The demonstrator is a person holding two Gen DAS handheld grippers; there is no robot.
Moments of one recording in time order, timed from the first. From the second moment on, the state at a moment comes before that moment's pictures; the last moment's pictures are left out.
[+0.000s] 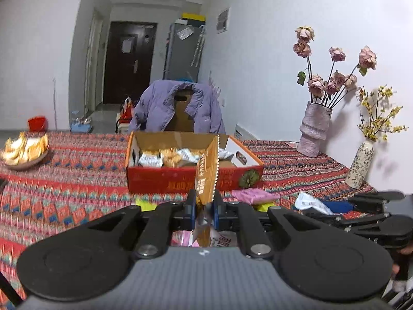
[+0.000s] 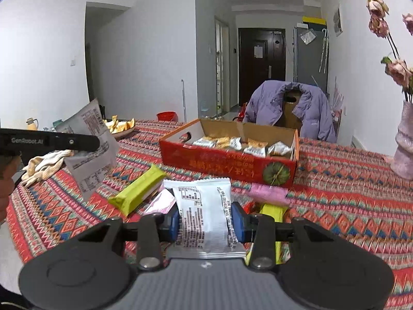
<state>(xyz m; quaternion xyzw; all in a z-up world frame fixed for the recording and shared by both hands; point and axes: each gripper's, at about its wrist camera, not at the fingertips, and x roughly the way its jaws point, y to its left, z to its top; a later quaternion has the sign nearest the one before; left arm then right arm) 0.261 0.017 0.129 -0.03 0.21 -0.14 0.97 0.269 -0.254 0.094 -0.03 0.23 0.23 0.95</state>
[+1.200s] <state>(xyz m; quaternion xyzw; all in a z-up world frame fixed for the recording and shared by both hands) 0.669 -0.046 0.079 -0.02 0.33 -0.16 0.93 0.658 -0.227 0.048 -0.14 0.33 0.20 0.91</state>
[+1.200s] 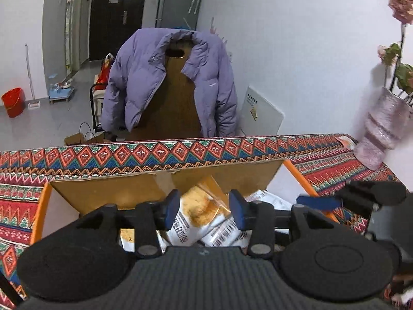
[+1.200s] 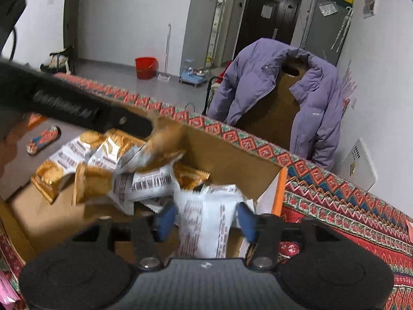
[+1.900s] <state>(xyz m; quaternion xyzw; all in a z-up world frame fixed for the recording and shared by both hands) 0.402 0.048 0.182 -0.02 0.24 -0.11 0.96 0.461 -0.265 0.170 -0.12 0.24 0.18 0.95</state>
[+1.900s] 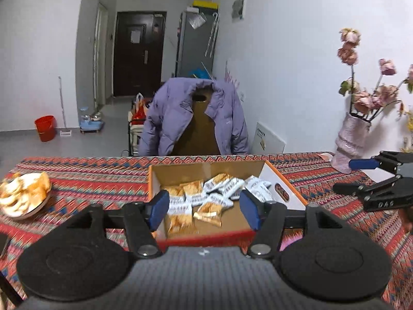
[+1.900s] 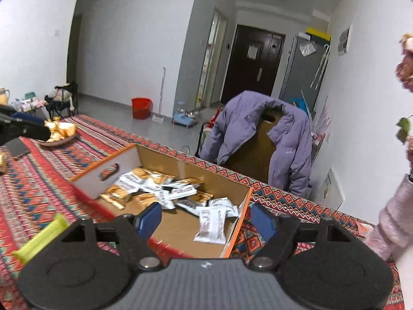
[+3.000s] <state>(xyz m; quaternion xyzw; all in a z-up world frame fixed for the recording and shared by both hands) 0.165 0.050 0.074 -0.05 0.27 -0.06 0.96 0.180 -0.283 0.051 -0.01 0.23 0.16 0.96</state>
